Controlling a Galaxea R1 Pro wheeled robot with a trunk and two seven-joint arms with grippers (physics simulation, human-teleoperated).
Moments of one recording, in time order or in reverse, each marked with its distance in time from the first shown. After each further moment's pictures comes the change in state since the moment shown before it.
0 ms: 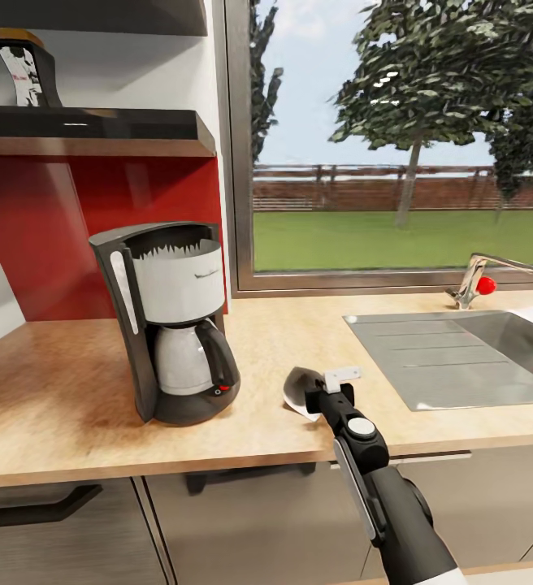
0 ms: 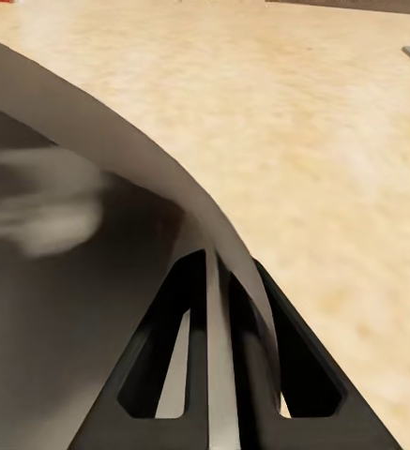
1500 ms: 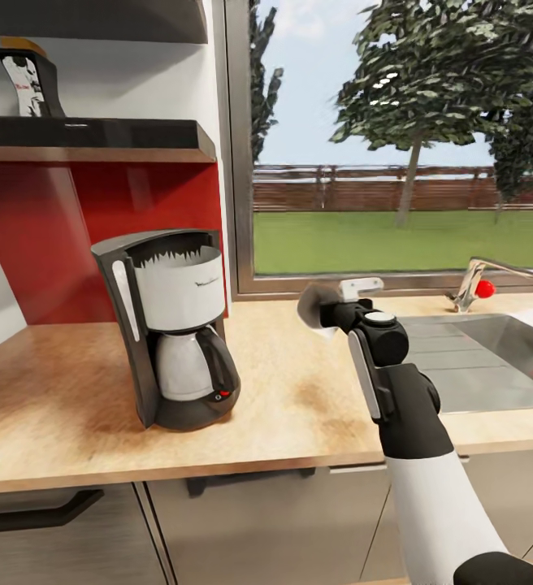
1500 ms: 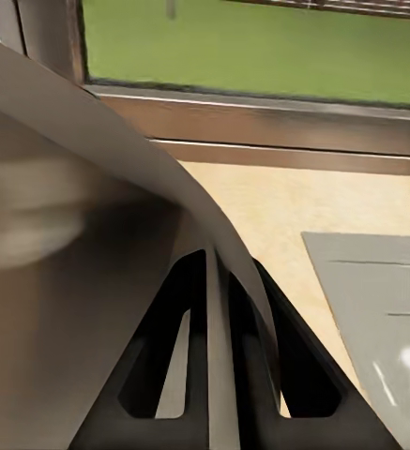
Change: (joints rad) left arm -0.001 0.002 -0.009 -0.001 -0.006 0.000 -0.006; right arm -0.392 0.004 -0.053 -0.106 -0.006 0.404 -0.008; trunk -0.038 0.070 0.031
